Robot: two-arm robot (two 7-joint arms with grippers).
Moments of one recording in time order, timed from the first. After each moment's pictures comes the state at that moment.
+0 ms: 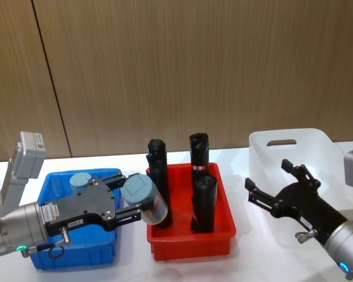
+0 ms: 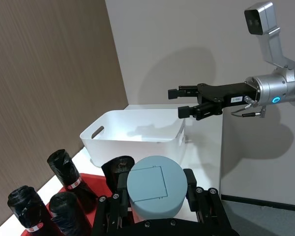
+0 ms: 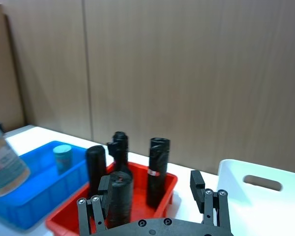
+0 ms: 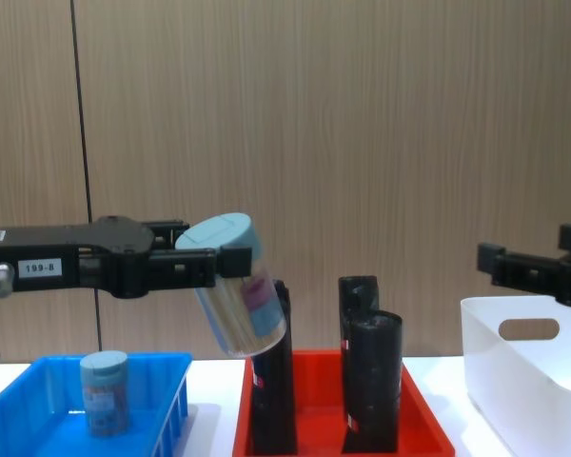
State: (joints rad) left arm -0.38 0.54 0.30 -1.42 -0.52 0.03 -0.99; right arm 0.00 0.36 -0.22 -1.77 0.30 0.06 0.19
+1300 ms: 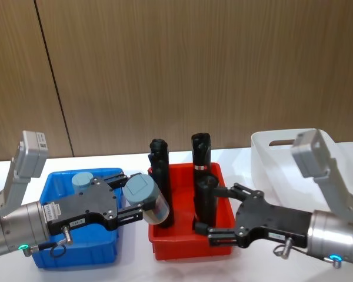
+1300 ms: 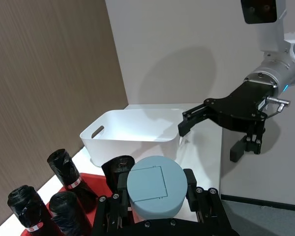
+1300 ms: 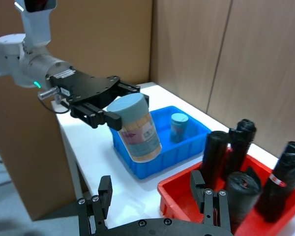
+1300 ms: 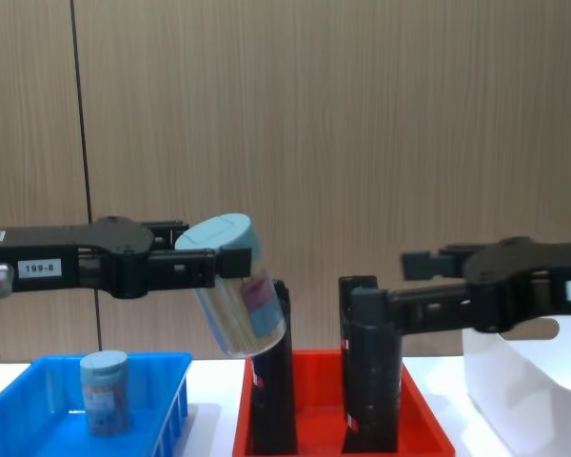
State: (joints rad) left arm -0.38 0.54 0.30 -1.42 -0.52 0.03 -0.99; right arm 0.18 0.40 -0.26 -1.75 0.28 0.32 0.77
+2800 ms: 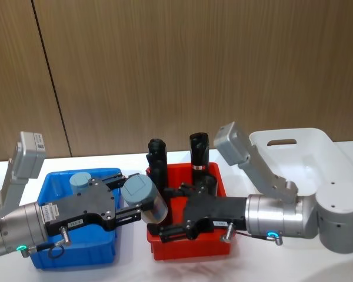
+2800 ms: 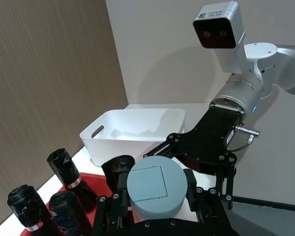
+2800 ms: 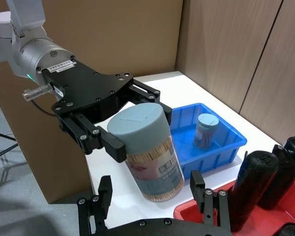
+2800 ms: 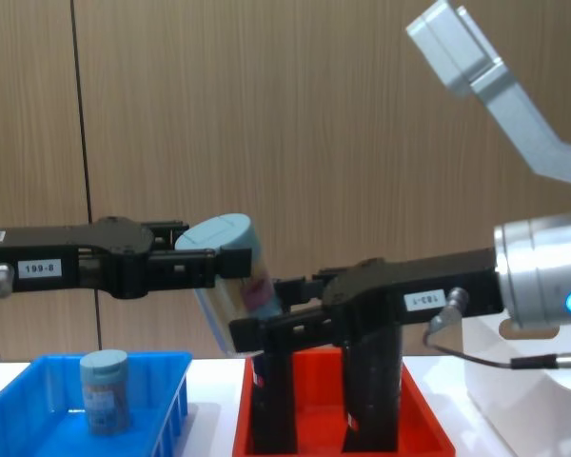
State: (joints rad) left arm -0.38 0.54 0.30 -1.42 -0.52 0.03 -0.99; right arm 0.42 0.24 -0.39 -1.47 0.14 0.33 0.89
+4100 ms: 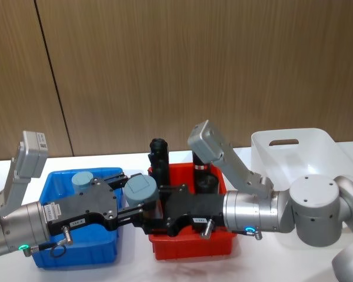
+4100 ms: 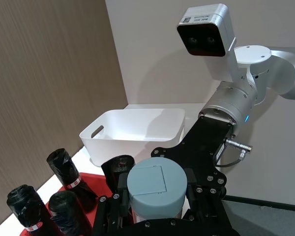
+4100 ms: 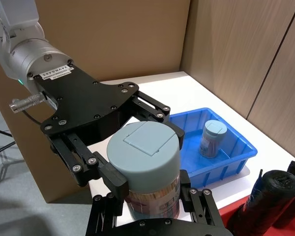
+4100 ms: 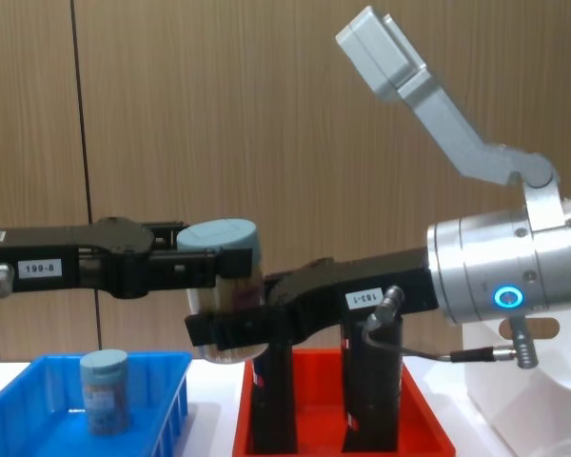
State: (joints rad) left arm -0.38 0.54 0.30 -1.42 -0.52 0.03 -0.99; right arm 0.48 0.18 -0.46 -1.39 0.11 0.32 0.86
